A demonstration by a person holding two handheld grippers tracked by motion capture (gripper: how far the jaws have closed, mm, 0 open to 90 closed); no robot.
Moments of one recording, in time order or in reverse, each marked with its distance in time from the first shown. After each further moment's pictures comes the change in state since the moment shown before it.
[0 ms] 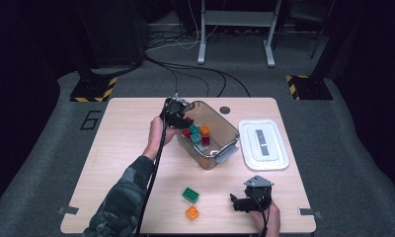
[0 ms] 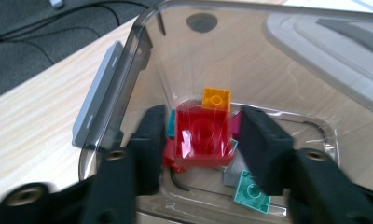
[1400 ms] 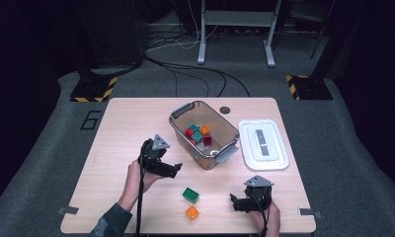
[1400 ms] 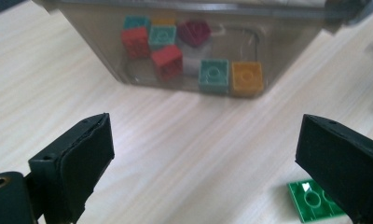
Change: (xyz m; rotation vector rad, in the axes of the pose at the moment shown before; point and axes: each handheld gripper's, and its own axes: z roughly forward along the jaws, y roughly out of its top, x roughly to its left) left arm -0.054 -0.121 -0.075 -0.021 -0.039 0.033; right arm 0.000 0.000 0.000 0.000 0.000 -0.003
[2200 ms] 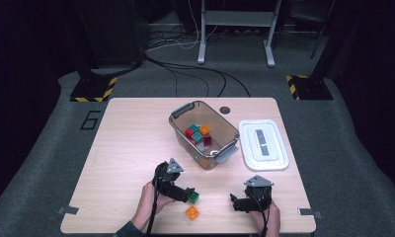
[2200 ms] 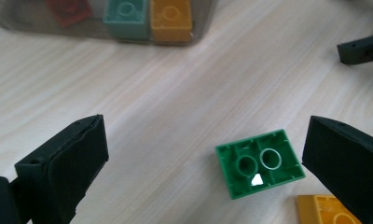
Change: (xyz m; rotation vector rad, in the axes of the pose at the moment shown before) left arm -0.049 -0.041 0.038 0.060 -0.133 0.014; right arm 0.000 0.000 0.000 0.000 0.000 0.000
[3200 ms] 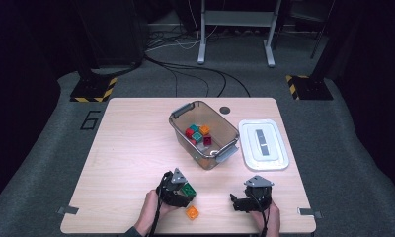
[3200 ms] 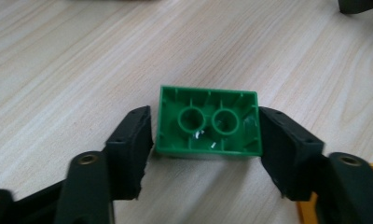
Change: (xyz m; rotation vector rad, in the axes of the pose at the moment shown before) left arm -0.009 -0.023 0.020 0.041 -0.044 0.030; right arm 0.000 0.000 0.000 -0.001 0.000 0.000
